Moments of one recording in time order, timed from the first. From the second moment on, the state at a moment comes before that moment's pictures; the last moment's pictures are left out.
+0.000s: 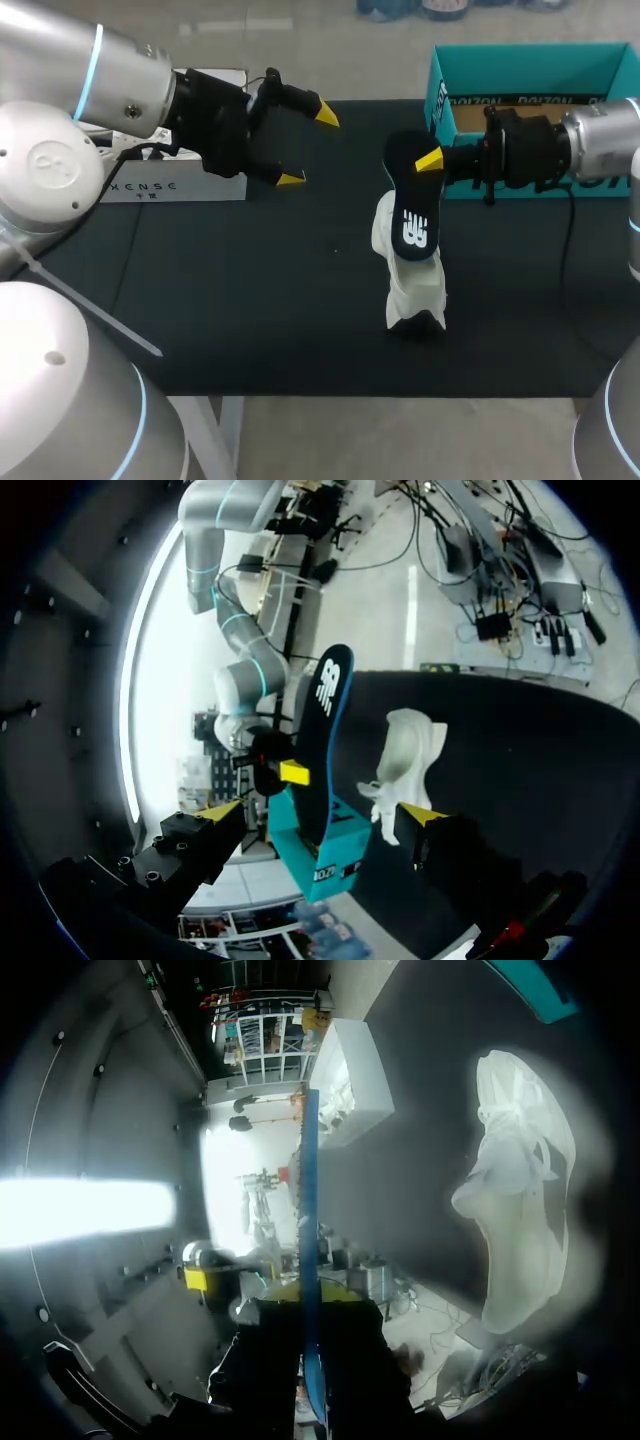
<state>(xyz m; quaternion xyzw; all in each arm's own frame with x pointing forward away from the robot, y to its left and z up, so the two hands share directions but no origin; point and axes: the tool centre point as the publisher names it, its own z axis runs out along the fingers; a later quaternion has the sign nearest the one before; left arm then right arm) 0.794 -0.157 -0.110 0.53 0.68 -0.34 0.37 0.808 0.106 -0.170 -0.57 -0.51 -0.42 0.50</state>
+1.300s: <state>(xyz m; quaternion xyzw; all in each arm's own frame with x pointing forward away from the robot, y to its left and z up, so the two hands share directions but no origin) 0.775 -0.222 -0.161 0.52 0.57 -0.41 0.49 0.808 0.106 -0.170 -0.57 -0.51 -0.42 0.50</state>
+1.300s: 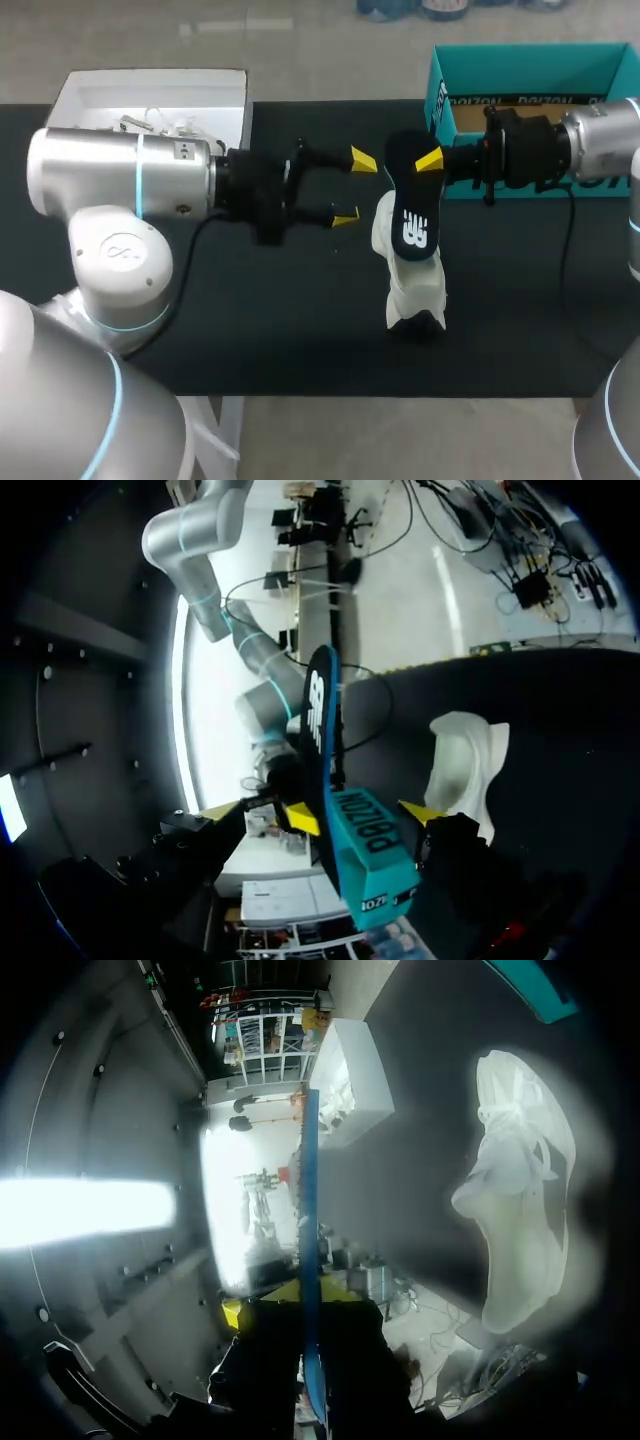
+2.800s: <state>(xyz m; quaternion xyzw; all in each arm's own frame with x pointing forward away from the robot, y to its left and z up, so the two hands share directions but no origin) 0.787 -0.268 -0.169 0.46 0.56 -0.45 0.53 0.808 0.106 -0.170 -0.57 -0.51 -0.42 0.50</state>
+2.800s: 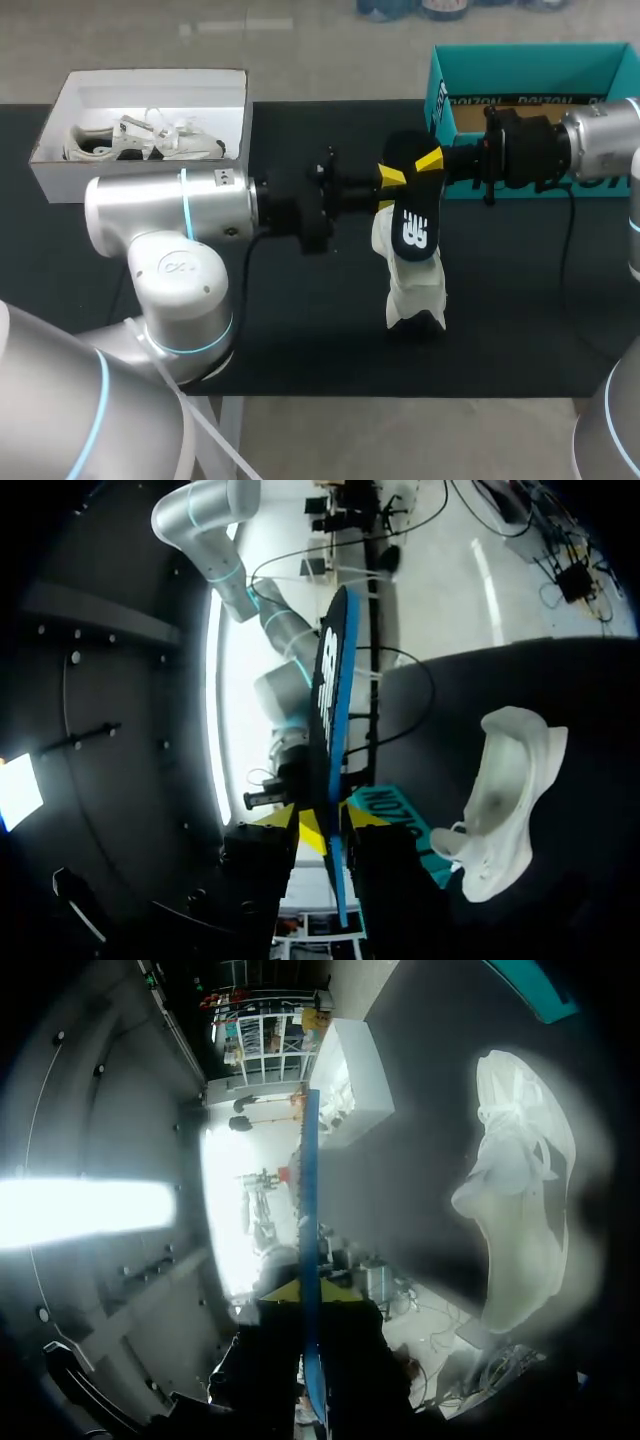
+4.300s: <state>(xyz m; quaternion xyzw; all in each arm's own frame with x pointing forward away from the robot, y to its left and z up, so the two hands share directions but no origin) 0.781 -0.268 -0.142 0.43 0.58 -0.46 0.51 0.817 0.009 -0.160 -0.59 -0.55 -0.46 0.37</state>
